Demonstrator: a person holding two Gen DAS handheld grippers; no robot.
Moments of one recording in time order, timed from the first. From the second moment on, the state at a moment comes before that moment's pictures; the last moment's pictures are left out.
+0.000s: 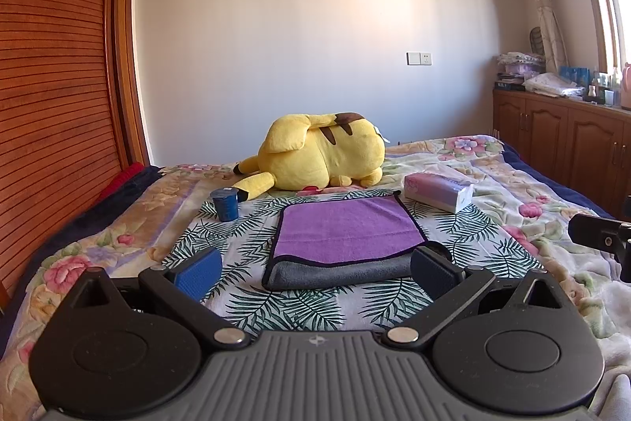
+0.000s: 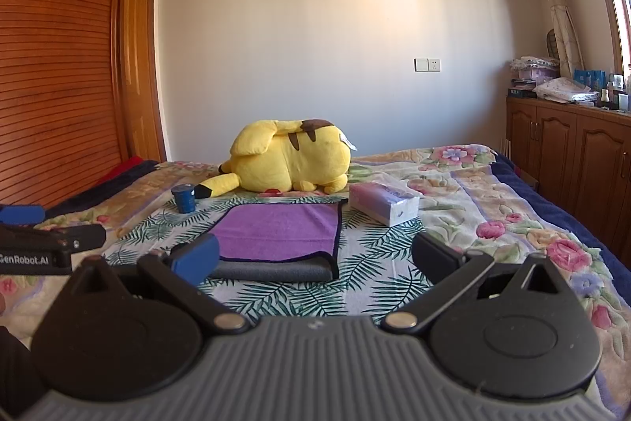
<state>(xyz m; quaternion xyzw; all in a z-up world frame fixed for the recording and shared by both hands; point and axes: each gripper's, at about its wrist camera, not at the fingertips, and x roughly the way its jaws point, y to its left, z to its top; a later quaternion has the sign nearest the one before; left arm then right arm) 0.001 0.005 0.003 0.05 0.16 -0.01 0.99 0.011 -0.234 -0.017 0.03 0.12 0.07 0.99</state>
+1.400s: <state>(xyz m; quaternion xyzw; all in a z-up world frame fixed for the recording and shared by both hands) 0.000 0.006 0.002 0.05 0.16 0.00 0.99 0.011 -0.234 -0.019 0.03 0.12 0.07 0.99</state>
